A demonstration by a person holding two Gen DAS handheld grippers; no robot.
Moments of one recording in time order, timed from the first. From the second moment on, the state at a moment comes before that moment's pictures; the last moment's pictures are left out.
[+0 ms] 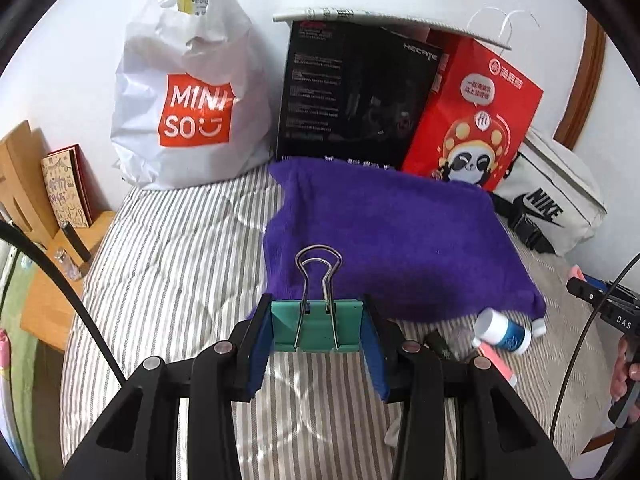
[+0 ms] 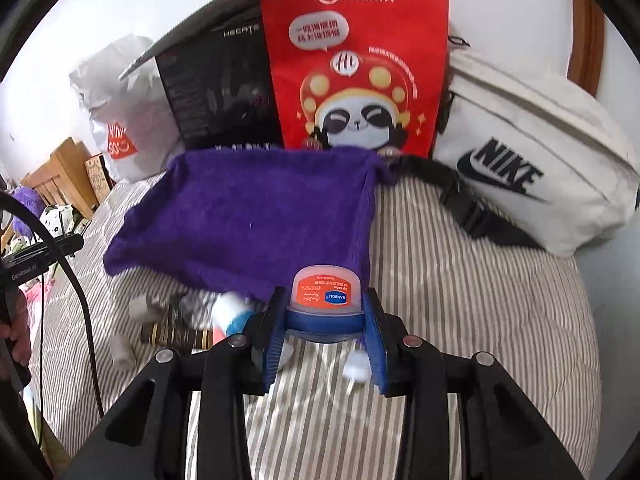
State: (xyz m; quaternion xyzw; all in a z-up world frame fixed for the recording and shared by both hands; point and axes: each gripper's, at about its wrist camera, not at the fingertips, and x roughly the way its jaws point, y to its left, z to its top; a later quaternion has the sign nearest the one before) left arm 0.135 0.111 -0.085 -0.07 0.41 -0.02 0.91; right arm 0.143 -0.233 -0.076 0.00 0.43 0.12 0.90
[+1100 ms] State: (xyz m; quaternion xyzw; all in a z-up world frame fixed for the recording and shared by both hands) left arm 0.168 0.138 -0.111 -0.11 0.43 -0.04 0.89; right arm 0.346 -0.157 -0.164 -0.07 0.50 0.12 0.85
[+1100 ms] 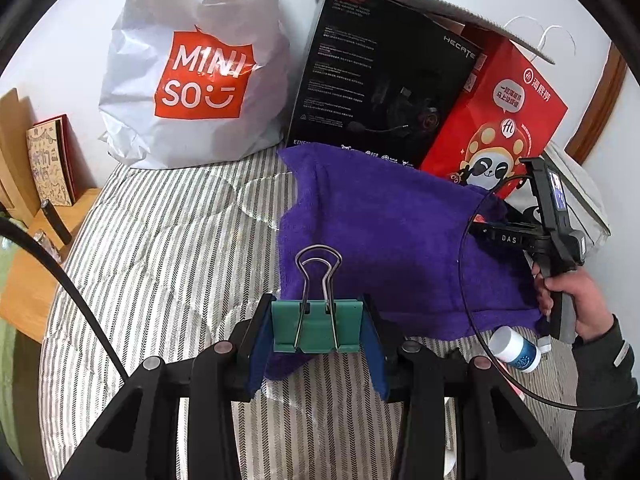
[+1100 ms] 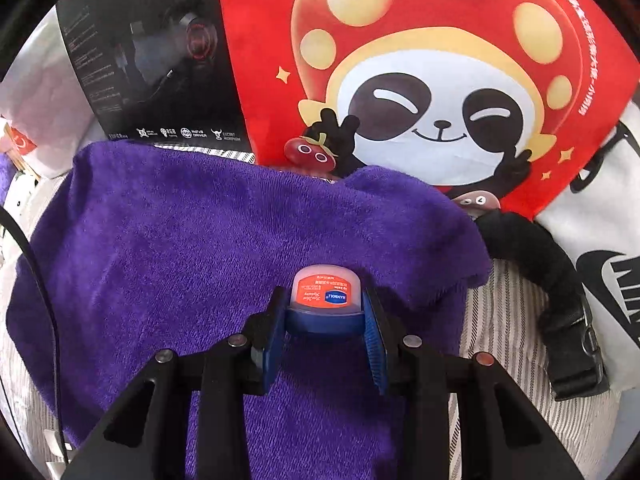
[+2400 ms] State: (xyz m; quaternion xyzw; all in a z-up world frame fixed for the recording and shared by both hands) left arm 0.304 0.073 -0.146 -0.04 0.46 -0.05 0.89; right arm 0.179 -0.205 -0.096 -0.01 0.49 0.15 0.86
